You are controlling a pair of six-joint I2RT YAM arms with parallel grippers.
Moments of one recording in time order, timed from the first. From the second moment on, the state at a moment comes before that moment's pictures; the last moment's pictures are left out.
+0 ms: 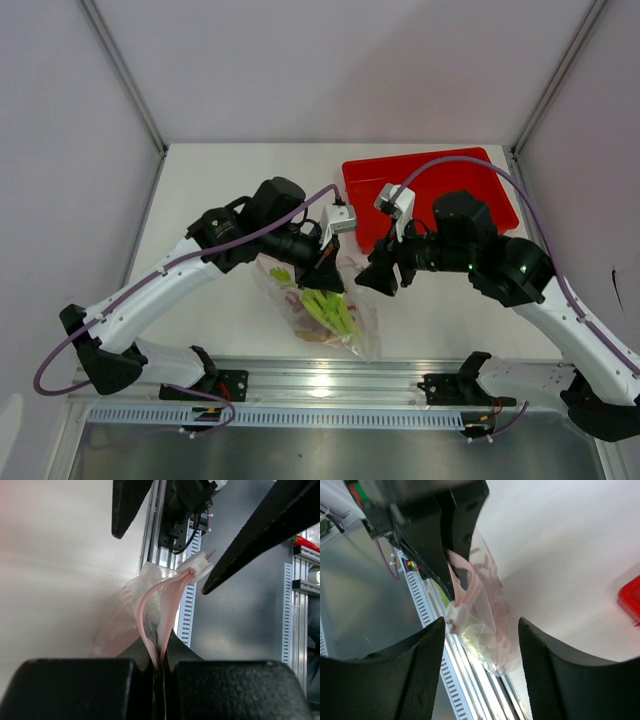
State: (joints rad) left arm -0.87 1.31 1.48 -0.90 0.67 0.04; right arm 0.84 1.06 1.44 -0.85 -0.38 0.09
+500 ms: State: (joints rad) left arm -0.86 1.31 1.47 -0.90 0.72 -0.01; right arm 0.84 0.82 1.03 -0.45 -0.43 0.27
